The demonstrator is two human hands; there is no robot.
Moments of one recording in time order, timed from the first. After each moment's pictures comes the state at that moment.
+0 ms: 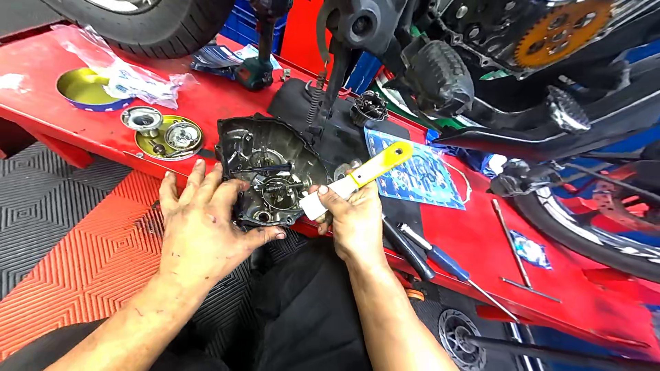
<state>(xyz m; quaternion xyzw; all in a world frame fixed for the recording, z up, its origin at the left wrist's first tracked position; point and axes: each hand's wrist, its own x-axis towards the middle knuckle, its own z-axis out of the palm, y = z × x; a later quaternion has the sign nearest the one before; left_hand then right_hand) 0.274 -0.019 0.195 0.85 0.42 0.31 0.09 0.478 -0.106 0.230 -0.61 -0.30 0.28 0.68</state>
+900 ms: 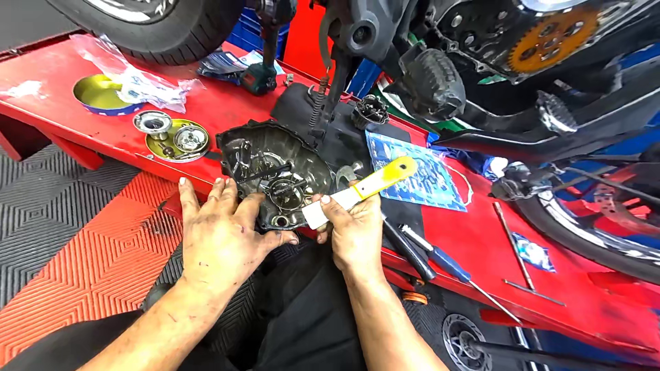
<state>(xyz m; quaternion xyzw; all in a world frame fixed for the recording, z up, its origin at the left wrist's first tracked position) 0.284 -0.038 0.197 0.85 0.42 0.30 0.03 0.455 -0.125 0.224 -0.60 -0.32 0.26 0.69</state>
